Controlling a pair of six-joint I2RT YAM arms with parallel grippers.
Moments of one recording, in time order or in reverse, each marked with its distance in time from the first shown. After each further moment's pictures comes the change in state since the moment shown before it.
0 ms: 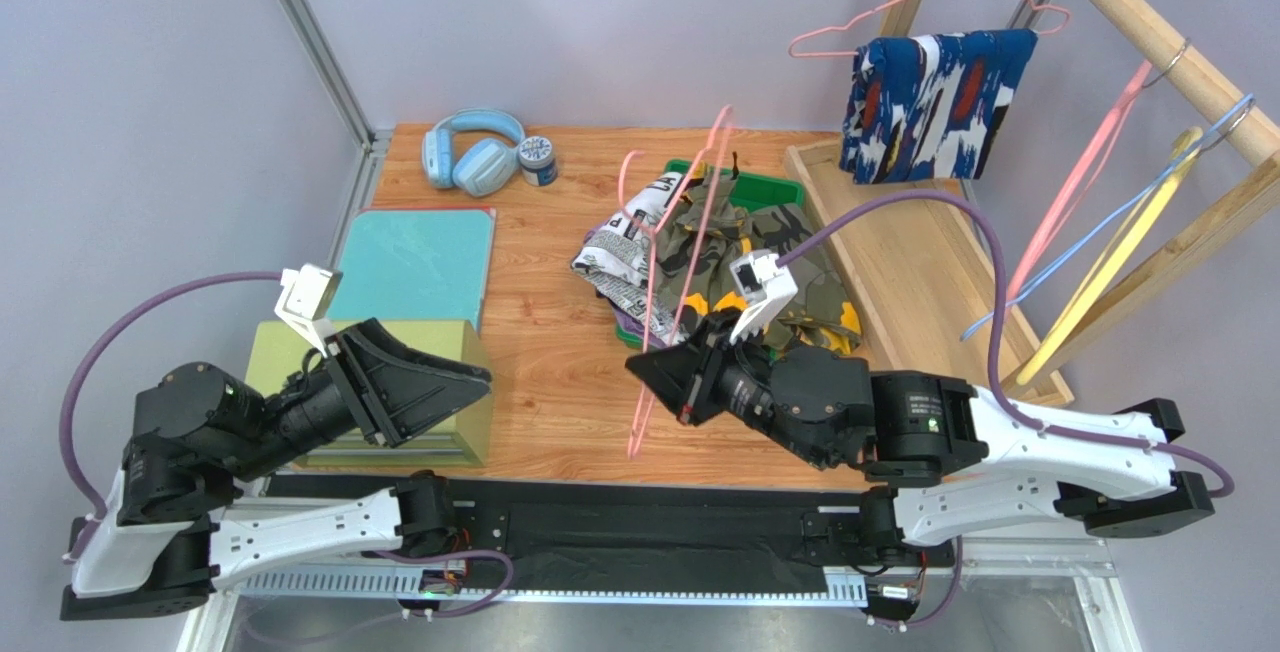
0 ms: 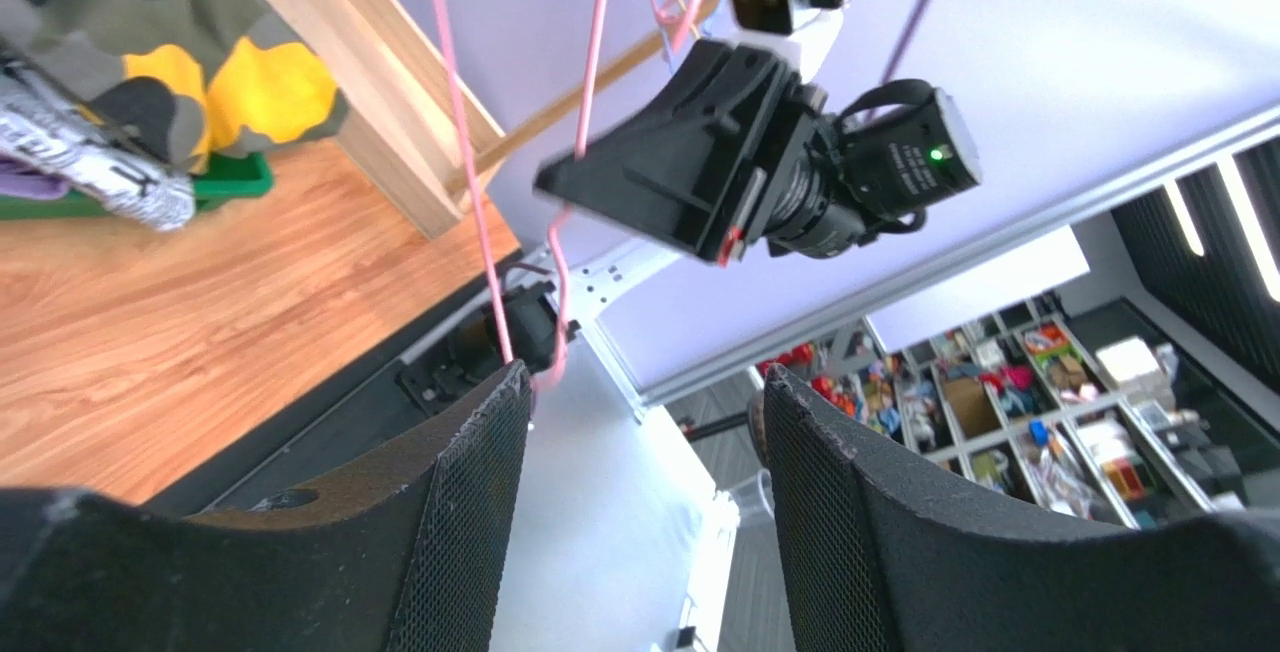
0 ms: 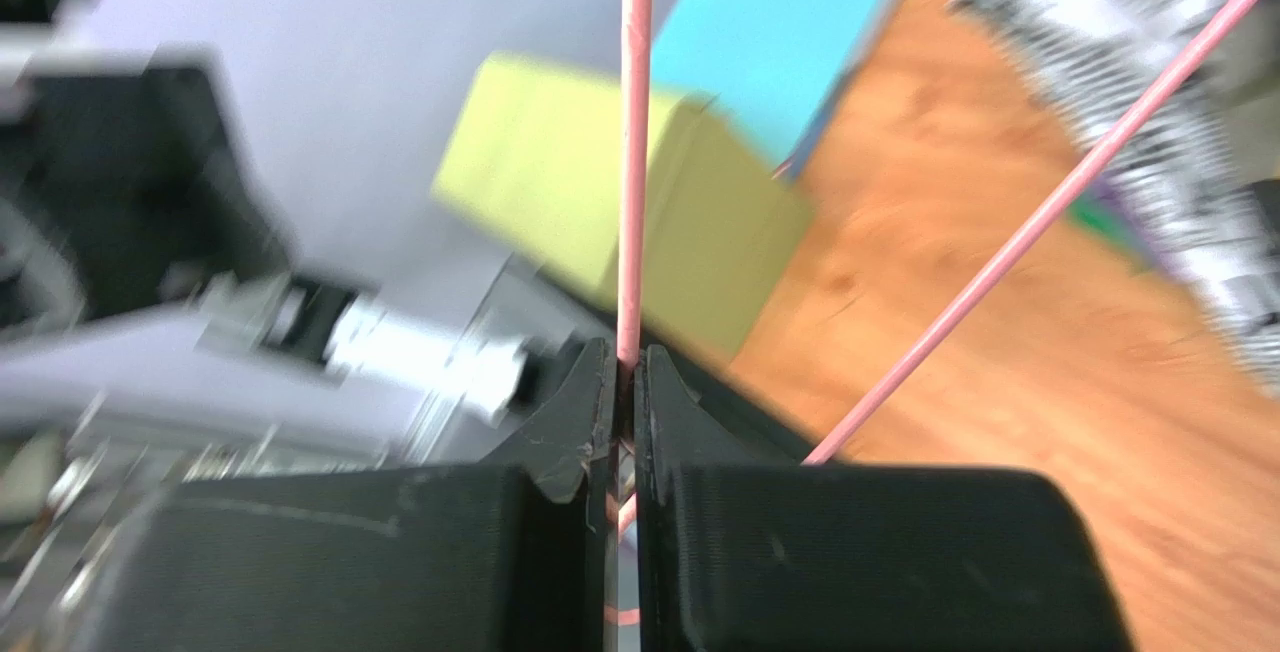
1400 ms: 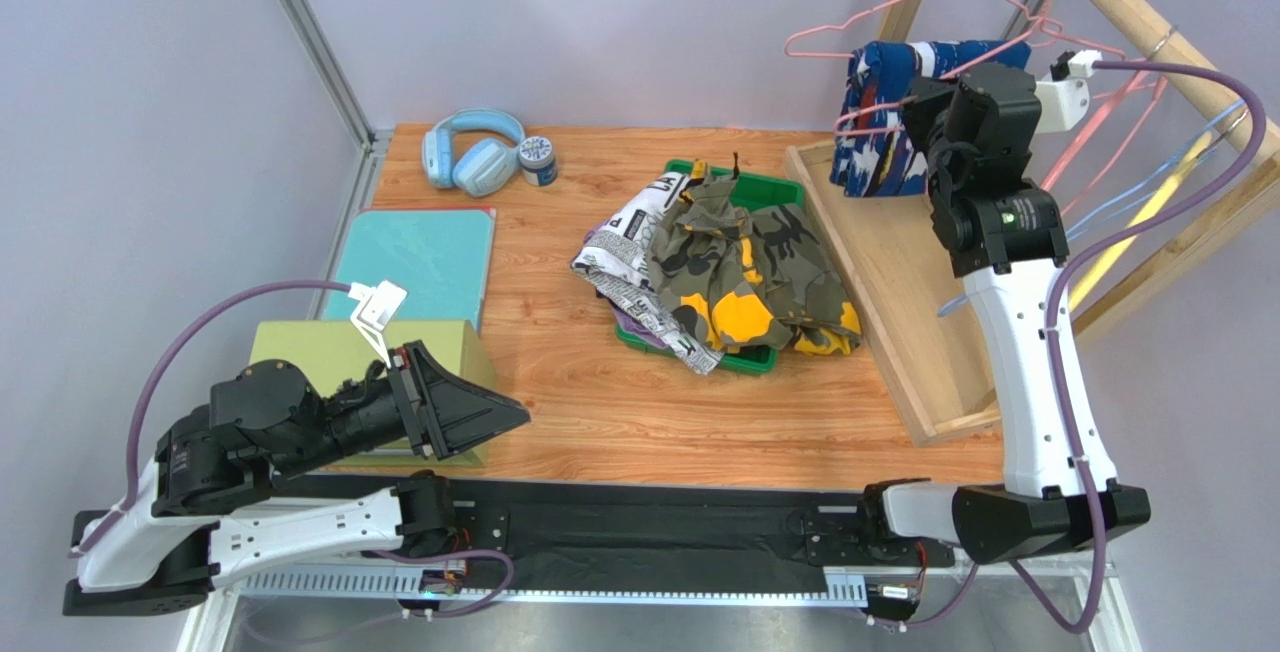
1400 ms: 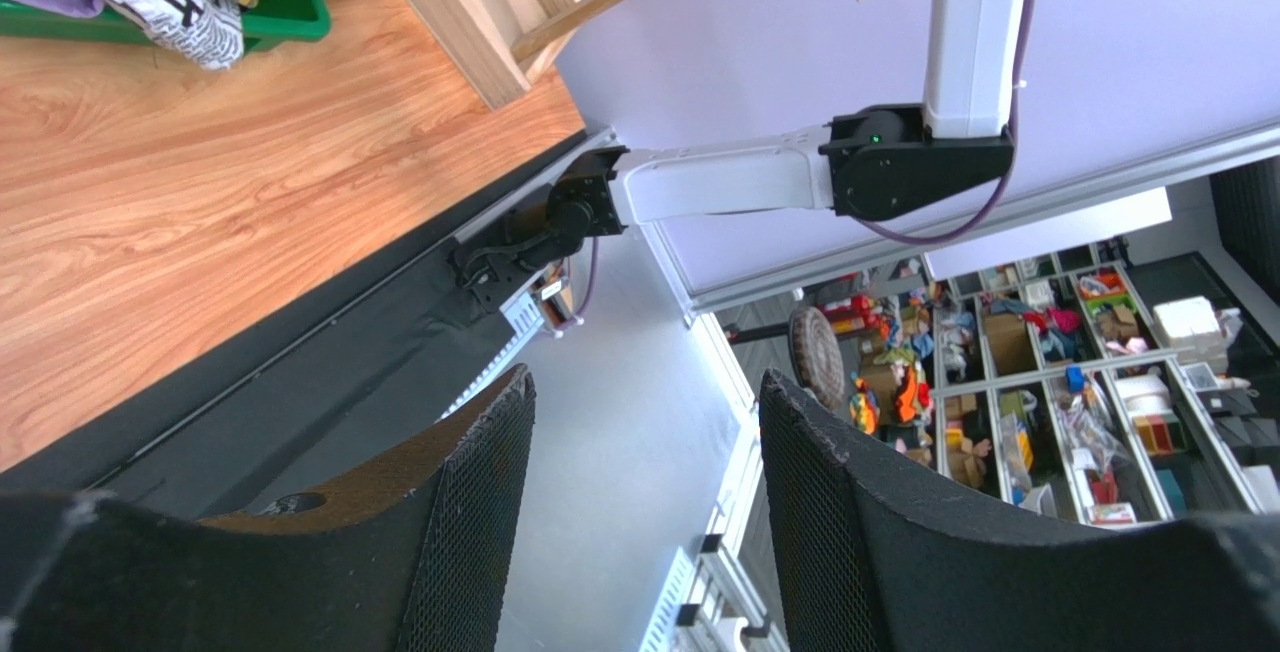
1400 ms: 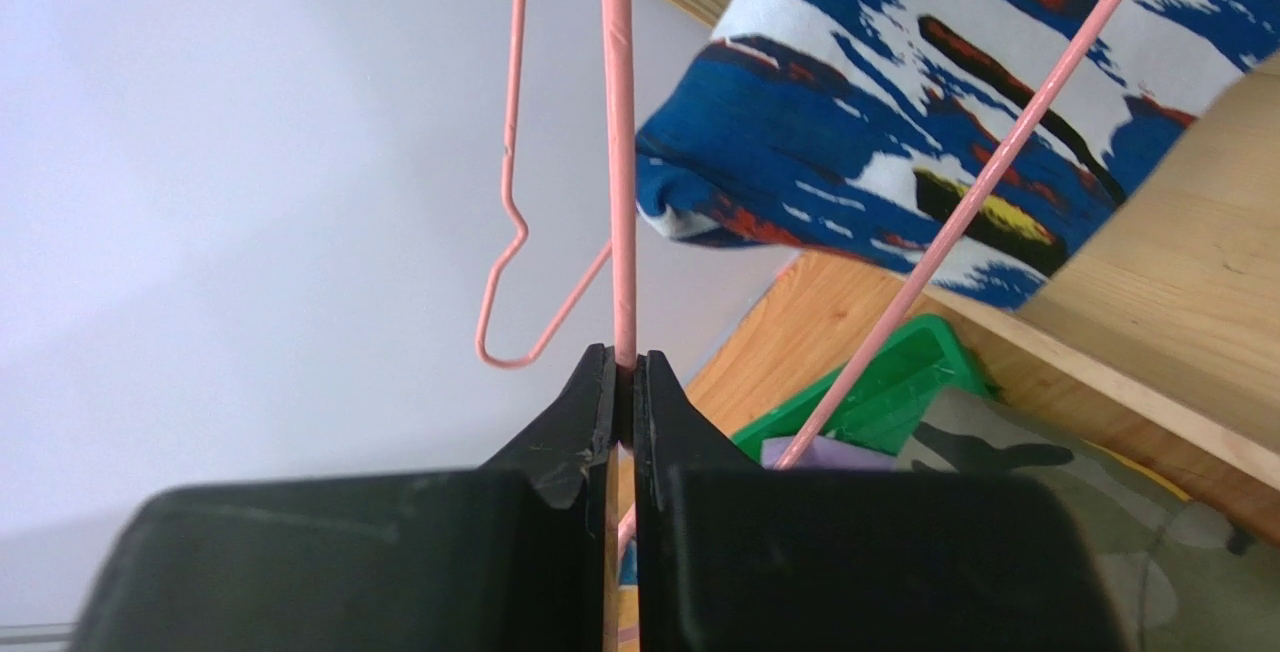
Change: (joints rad) left arm 0.000 0.019 -0.077 -0.104 0.053 -0.071; right arm -1.376 0.265 0.397 -0.089 -0.158 0.185
